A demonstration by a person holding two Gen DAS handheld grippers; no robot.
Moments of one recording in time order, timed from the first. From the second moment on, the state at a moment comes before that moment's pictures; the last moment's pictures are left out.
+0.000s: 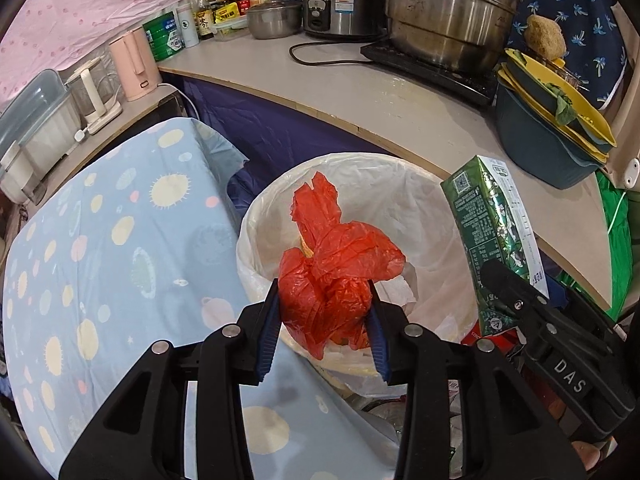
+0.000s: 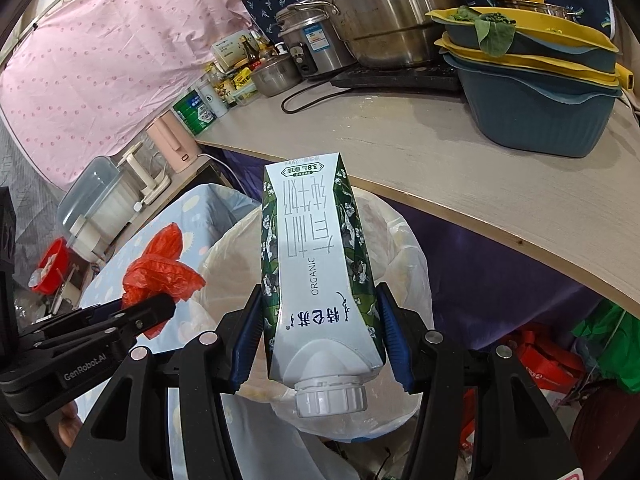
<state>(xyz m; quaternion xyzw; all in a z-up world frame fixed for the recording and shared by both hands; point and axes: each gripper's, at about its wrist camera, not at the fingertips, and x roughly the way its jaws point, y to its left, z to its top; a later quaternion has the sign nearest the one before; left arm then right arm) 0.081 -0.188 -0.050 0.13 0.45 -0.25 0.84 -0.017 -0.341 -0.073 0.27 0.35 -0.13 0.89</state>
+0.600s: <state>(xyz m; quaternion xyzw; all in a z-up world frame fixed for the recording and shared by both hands) 0.094 -0.180 -0.044 0.11 0.44 -0.22 0.86 -0.016 -0.352 -0.054 0.27 0.32 -0.14 0.90</state>
